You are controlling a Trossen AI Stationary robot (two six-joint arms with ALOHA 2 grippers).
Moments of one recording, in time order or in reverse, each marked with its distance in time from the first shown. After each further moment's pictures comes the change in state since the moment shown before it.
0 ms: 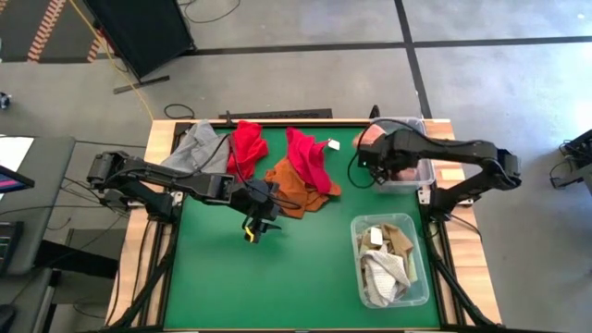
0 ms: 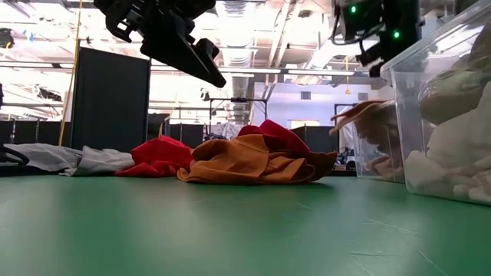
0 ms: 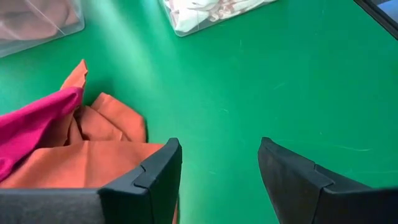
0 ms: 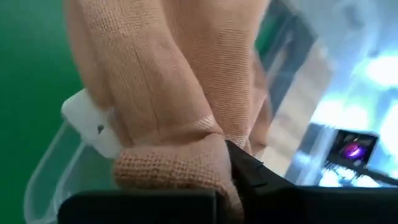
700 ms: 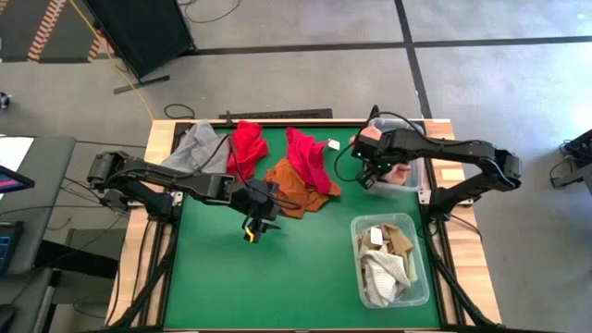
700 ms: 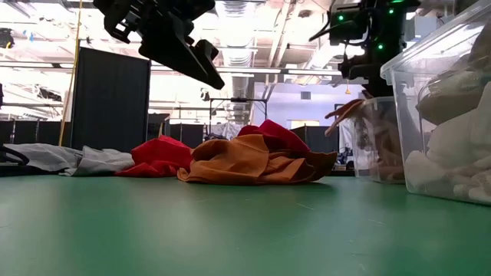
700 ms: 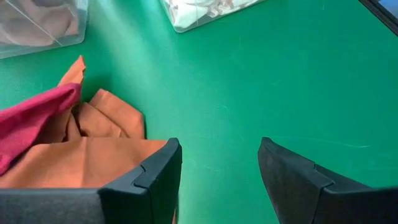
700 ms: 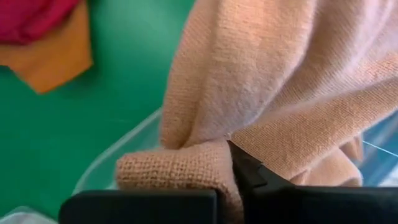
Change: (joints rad) left arm 0.000 0.000 0.000 -0.013 0.000 0.000; right arm -0.072 -0.005 -0.091 0.388 -0.283 -0.246
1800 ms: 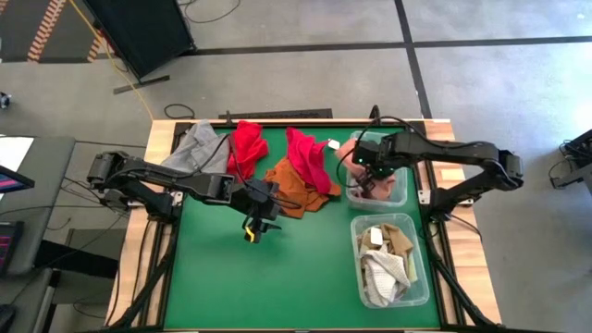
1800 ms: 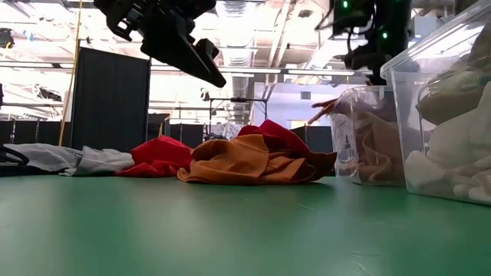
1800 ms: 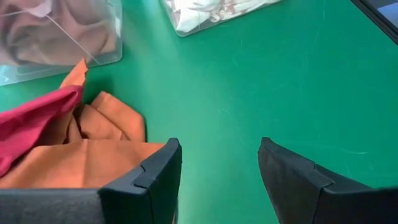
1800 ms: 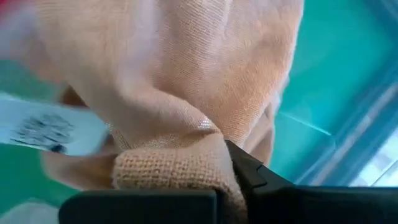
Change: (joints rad) left arm 0.000 0.000 0.000 0.014 0.000 -0.018; right arm 0.077 -0.013 0.046 -0.102 0.045 0.110
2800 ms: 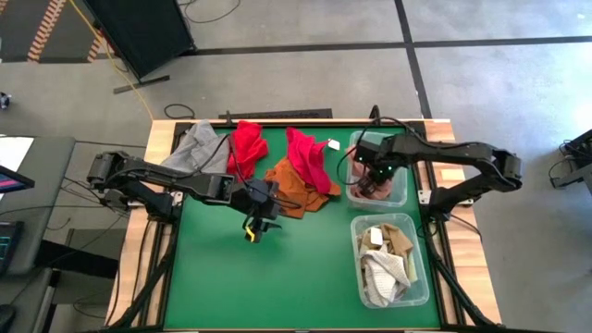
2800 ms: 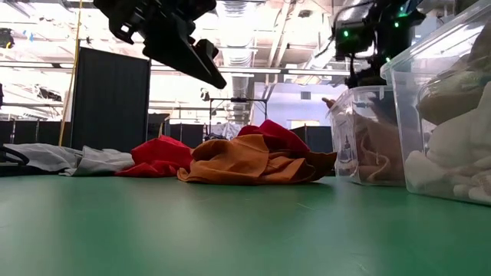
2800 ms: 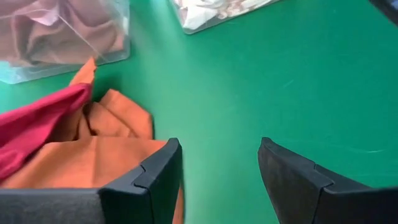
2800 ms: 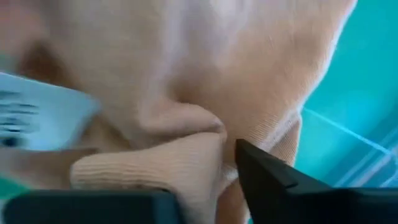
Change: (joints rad) left arm 0.000 0.000 0.000 -0.002 -0.033 0.007; right arm -0.091 0.001 -0.160 0.156 -0.120 -0.108
